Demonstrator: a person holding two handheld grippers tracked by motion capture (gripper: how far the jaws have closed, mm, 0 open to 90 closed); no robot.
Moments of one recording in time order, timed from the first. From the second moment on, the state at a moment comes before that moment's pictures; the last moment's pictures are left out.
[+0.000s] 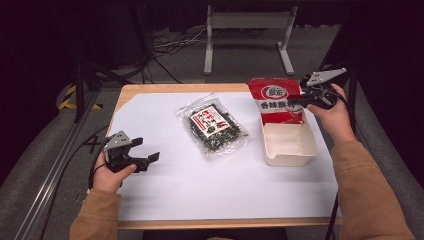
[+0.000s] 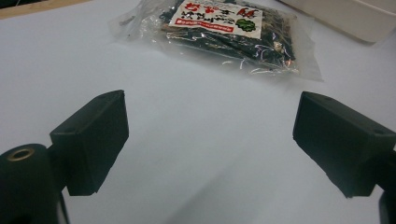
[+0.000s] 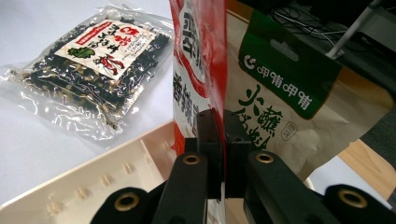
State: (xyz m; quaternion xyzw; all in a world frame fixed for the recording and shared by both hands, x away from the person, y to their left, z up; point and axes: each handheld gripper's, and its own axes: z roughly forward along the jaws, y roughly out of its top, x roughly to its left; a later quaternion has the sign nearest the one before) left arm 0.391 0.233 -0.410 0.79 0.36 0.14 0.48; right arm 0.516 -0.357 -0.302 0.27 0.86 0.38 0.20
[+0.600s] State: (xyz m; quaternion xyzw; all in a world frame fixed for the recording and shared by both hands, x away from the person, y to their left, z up) left arm 0.401 0.218 -0.409 0.80 0.34 0.13 0.48; right arm 0.508 -0.375 -0.325 0.31 0.85 0.36 0.20
